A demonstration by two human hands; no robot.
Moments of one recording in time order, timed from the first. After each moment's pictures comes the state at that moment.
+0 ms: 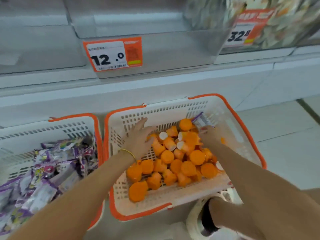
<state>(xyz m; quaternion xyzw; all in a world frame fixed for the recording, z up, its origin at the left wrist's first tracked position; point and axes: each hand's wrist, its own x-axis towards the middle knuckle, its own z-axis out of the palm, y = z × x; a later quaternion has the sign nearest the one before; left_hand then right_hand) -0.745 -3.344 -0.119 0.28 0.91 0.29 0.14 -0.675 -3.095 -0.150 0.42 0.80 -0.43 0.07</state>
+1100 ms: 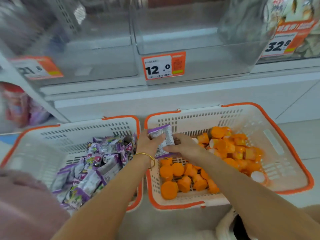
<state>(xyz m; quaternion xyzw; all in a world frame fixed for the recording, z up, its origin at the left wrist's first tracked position) -0.729 -3.399 -0.093 -0.09 0.79 0.59 0.13 -0.695 -3.259 -0.099 0.12 0.70 -0.68 0.21</state>
